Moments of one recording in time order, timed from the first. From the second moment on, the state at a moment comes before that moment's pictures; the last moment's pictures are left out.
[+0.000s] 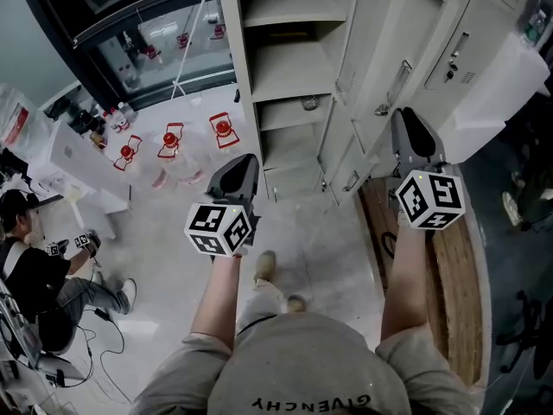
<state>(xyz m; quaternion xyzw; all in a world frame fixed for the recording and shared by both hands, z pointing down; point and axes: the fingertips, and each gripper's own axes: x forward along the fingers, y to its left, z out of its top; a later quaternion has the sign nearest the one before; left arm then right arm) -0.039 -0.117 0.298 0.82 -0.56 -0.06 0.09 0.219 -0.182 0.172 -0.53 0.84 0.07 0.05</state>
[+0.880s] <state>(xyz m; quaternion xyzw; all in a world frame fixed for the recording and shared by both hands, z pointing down) -0.036 -0.125 0.302 0.82 -0.56 -0.06 0.10 0.272 -0.194 0.172 -0.59 0.80 0.07 0.07</state>
